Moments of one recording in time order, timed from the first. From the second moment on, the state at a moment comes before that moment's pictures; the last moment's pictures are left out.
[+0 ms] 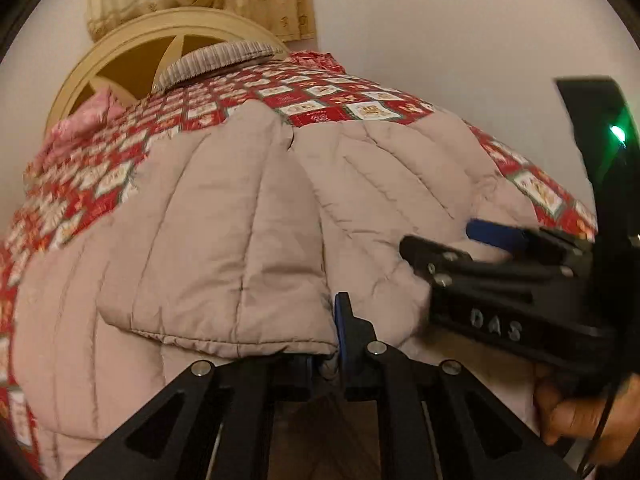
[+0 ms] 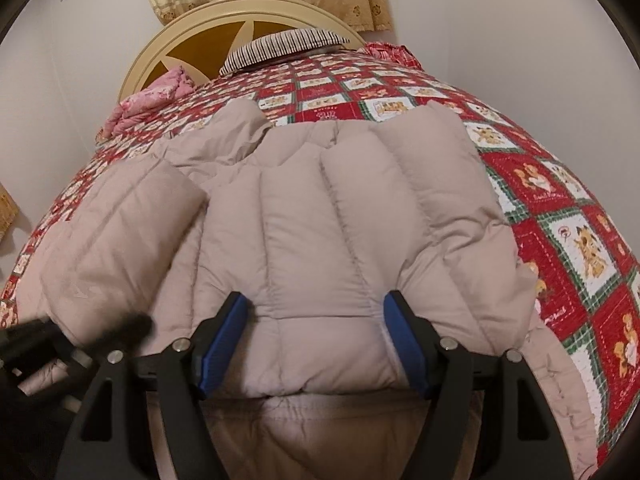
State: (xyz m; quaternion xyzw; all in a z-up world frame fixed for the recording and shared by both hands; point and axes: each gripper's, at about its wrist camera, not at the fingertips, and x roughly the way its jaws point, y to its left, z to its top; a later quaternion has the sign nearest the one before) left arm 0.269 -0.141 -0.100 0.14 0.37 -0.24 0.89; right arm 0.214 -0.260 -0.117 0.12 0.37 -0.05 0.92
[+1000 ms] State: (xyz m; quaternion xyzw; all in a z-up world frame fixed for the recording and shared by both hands) left arm 0.276 0.104 -0.134 -0.17 0.41 0.06 0.90; right arm 0.184 -0.102 -0.030 -0.07 0.29 0.07 0.95
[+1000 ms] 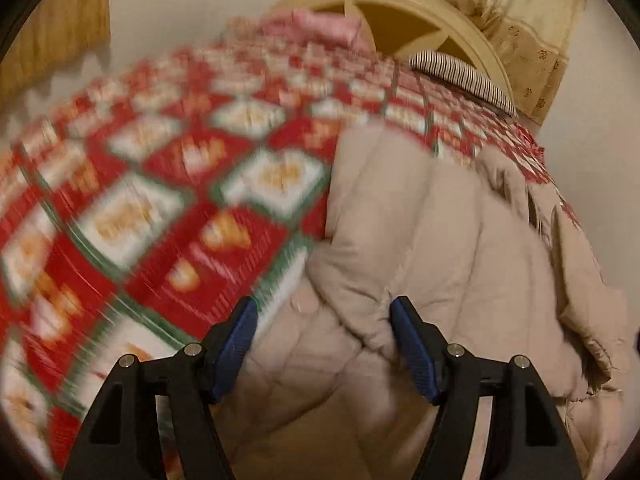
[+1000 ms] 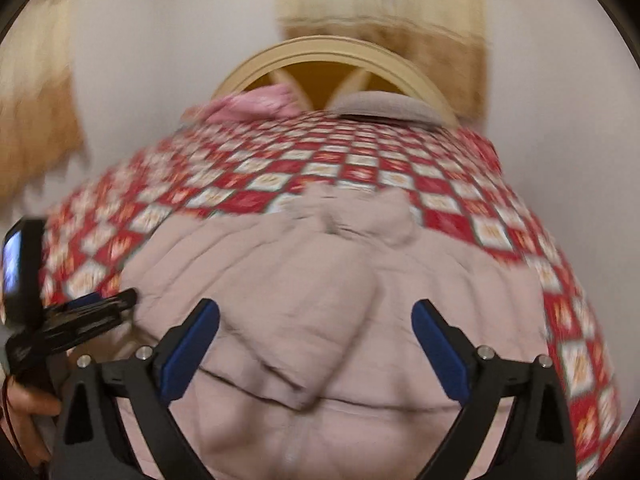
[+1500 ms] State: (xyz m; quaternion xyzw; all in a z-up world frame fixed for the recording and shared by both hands) left arm 0.272 0.103 -0.136 -0.17 0.40 0.05 0.90; right arm 0.193 -0.219 -0.089 0.07 0.39 -0.14 0.91
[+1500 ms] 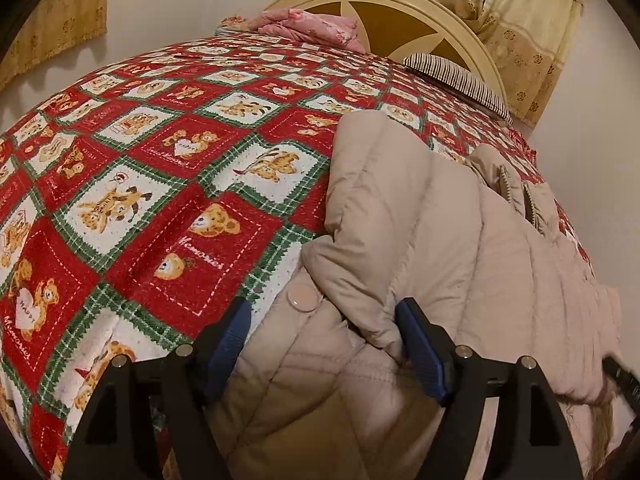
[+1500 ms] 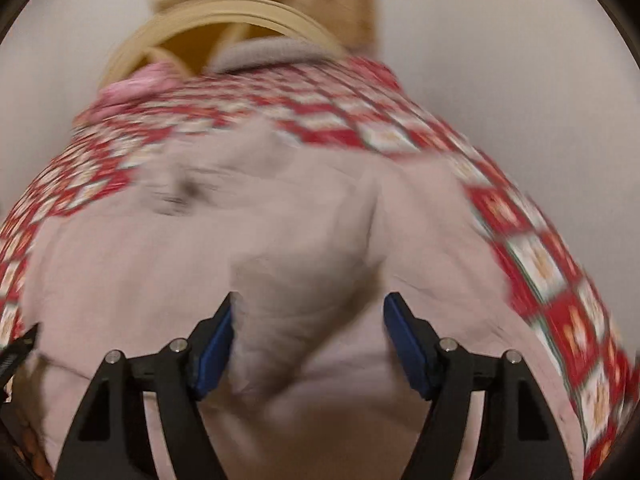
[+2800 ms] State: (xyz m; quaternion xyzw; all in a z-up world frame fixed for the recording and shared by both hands) left arm 0.315 0.071 -0.029 -0.14 0.34 -0.11 0.92; right arm 0.228 -0.206 -0.029 0.11 0.36 0.02 0.93
